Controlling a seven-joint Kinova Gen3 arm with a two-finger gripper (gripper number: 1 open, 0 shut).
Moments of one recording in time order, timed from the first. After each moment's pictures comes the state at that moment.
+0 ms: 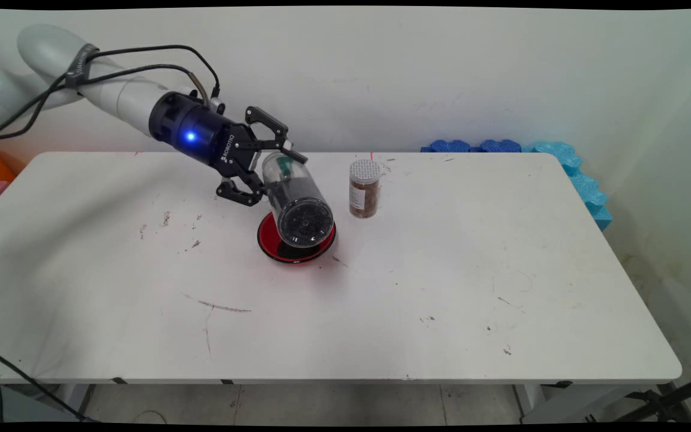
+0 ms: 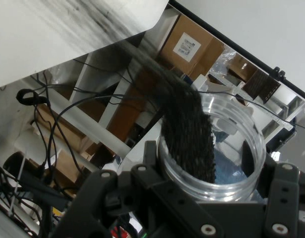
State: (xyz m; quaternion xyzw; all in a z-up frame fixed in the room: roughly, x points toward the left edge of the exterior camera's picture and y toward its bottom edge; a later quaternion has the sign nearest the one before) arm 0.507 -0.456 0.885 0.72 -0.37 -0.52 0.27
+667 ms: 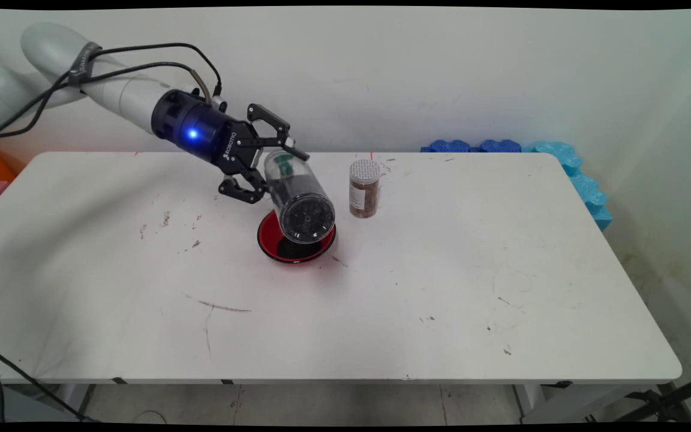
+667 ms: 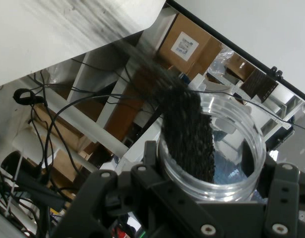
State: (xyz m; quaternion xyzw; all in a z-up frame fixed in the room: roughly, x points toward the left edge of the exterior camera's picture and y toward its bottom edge) arm 0.506 -0.460 0.885 0.72 -0.37 -0.52 0.27
